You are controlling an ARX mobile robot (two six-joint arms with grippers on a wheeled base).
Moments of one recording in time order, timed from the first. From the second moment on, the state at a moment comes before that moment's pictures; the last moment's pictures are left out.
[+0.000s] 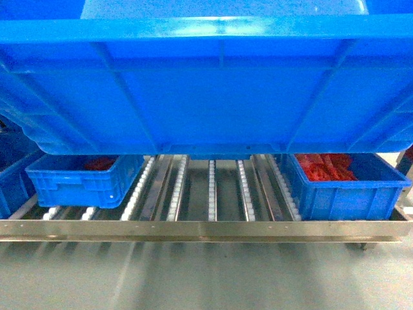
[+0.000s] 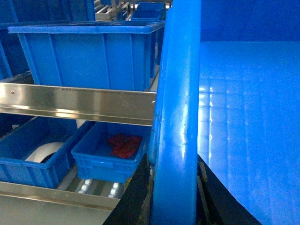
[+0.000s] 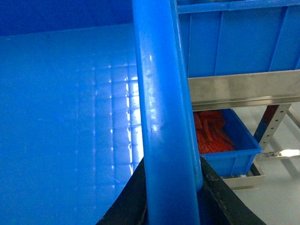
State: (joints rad) left arm -0.25 1.27 0.74 0.47 -0.41 -0.02; right arm 0.23 1.29 0.89 0.22 0.28 0.13
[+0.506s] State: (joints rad) left arm -0.26 1.27 0.74 0.47 -0.42 -0.02; right arm 0.22 1.30 0.89 0.22 0.28 0.13
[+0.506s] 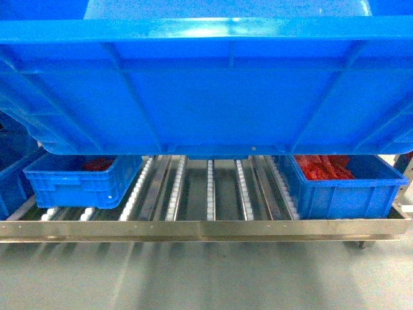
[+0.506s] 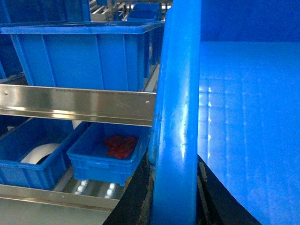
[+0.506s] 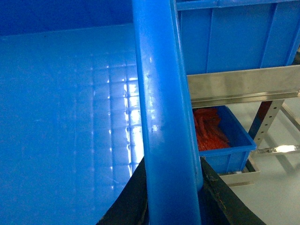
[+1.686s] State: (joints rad) left arm -0.26 1.27 0.74 0.47 -0.42 -0.02; right arm 0.22 1.29 0.89 0.22 0.28 0.13
